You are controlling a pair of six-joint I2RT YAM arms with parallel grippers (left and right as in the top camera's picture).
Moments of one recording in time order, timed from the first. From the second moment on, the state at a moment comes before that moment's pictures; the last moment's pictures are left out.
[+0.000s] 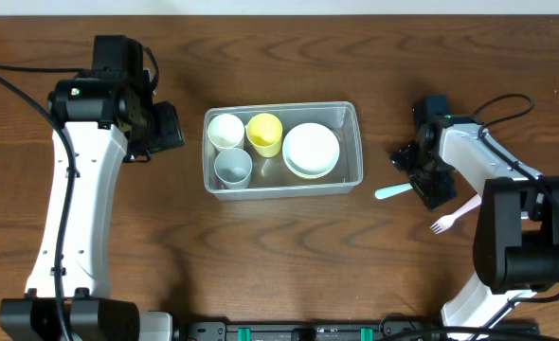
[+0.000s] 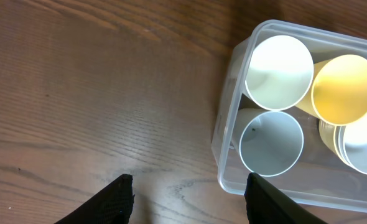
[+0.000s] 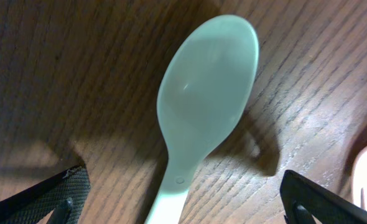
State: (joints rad) left arm -0.01 1.57 1.58 -1.30 0.03 -0.28; right arm 0.06 1.88 1.14 -0.84 0.07 1.13
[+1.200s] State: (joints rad) left arm -0.01 1.57 1.58 -1.31 0.03 -0.28; right arm 0.06 1.85 1.07 -0.68 0.02 1.10
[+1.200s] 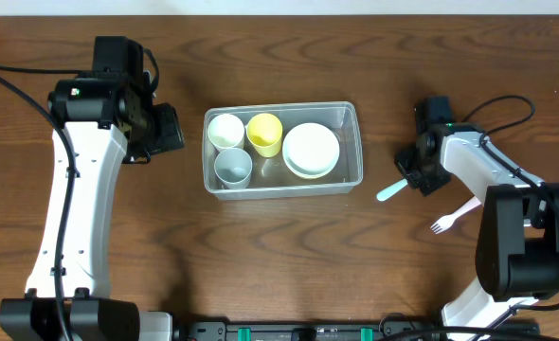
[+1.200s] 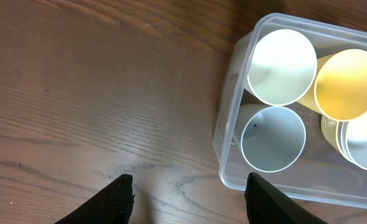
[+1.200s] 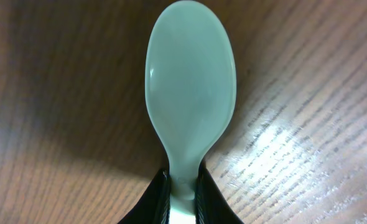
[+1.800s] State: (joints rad) left arm -0.01 1.57 1.58 -1.31 0.03 -0.28; right arm 0.06 1.83 1.17 -0.65 -0.03 0.53
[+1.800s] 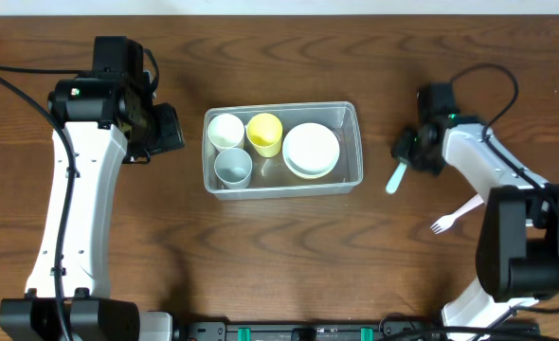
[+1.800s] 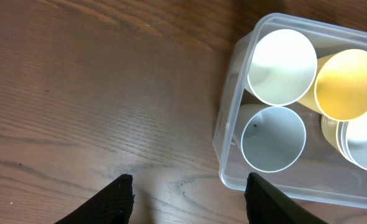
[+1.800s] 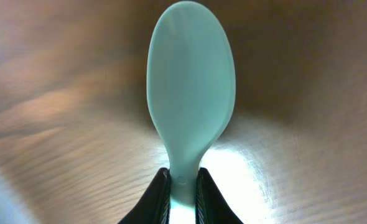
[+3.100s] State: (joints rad) left arm -0.01 1.57 1.58 -1.31 0.02 -0.28; right arm 0.63 1.79 1.46 -0.94 -0.10 -0.73
